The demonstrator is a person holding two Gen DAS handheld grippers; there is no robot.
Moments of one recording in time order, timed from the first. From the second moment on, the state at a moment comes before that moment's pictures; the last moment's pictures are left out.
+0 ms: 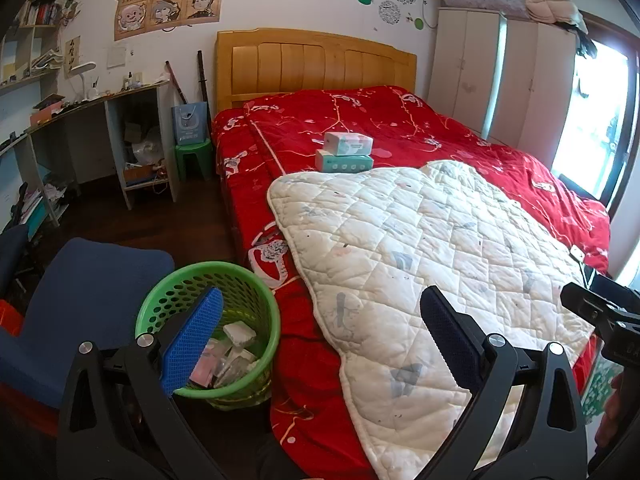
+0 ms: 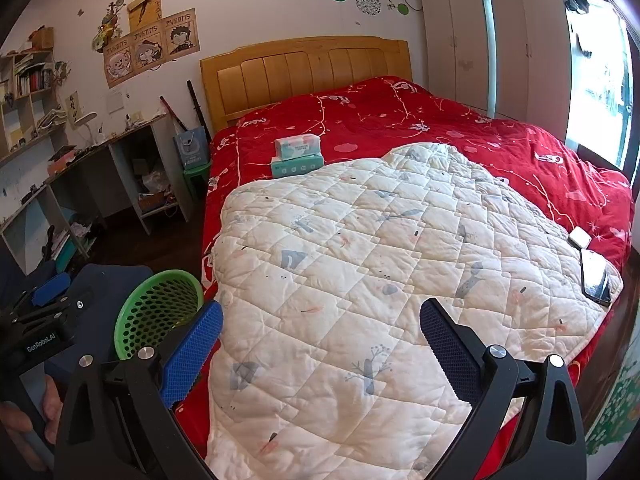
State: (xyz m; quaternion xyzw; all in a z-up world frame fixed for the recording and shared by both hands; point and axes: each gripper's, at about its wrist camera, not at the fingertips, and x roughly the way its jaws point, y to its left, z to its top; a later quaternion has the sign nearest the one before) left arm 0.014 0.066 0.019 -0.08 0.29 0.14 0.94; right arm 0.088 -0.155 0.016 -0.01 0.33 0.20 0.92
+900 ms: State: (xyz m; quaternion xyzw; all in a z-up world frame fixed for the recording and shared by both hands) left arm 0.011 0.068 0.019 -0.08 0.28 0.15 0.94; right arm 0.088 -0.154 0.017 -0.01 0.33 0.21 0.92
